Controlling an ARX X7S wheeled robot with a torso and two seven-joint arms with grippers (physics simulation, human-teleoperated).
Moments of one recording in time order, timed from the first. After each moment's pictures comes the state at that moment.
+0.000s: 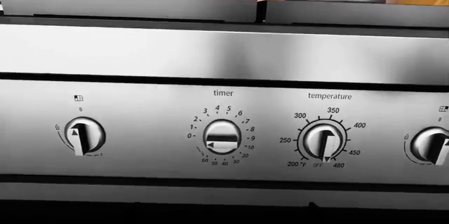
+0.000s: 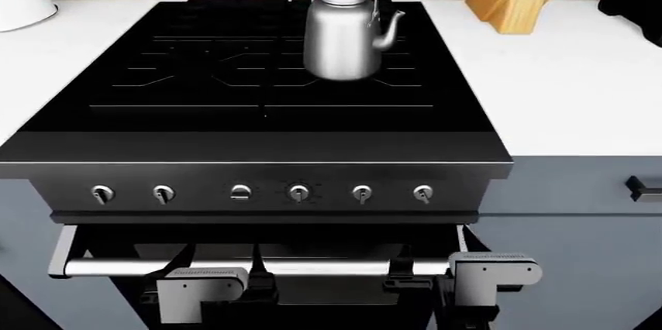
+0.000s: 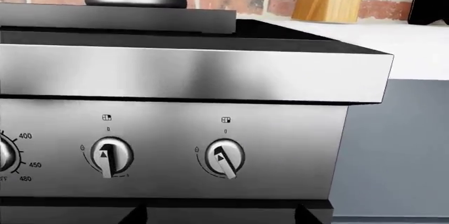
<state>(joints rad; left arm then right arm) 0.00 -0.20 0.23 0.02 -0.23 0.02 -0.23 0.07 0.20 -0.23 -0.01 0.18 0.03 0.25</state>
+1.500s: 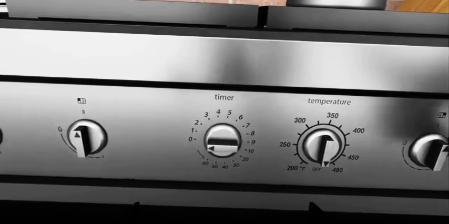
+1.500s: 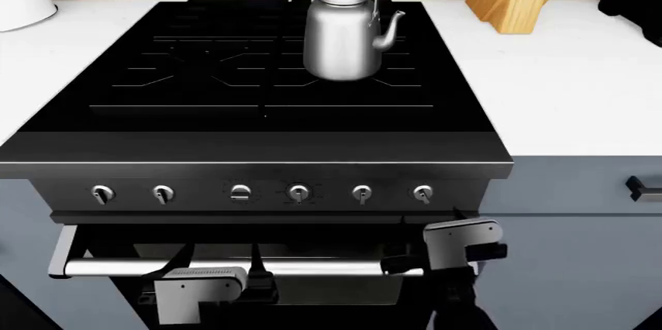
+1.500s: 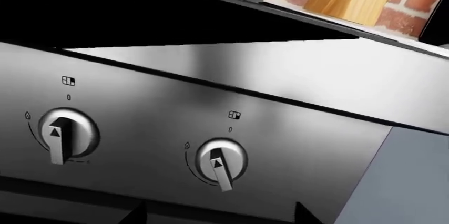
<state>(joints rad) 0.00 -0.22 0.26 0.04 -0.26 0.03 -0.26 0.29 0.21 -0.33 0.26 0.08 0.09 0.27</state>
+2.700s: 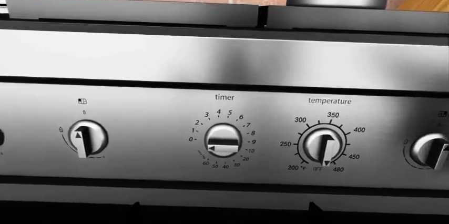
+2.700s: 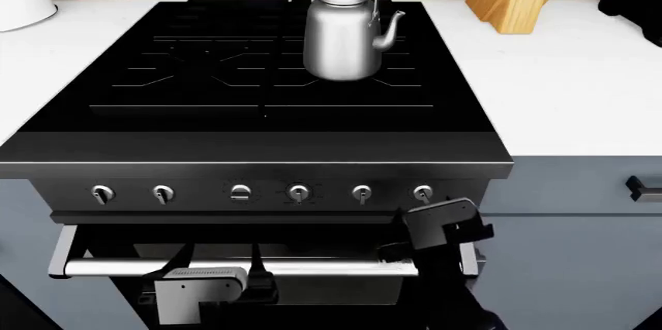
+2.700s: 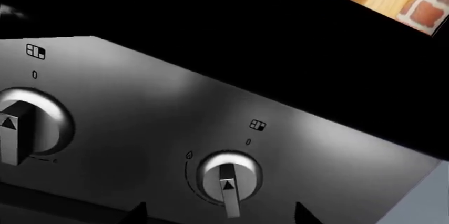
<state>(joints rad) -0.01 -0.24 0.28 0.04 -0.27 0.04 -0.29 0.46 0.18 -0.41 0.51 0.01 0.10 0.31</state>
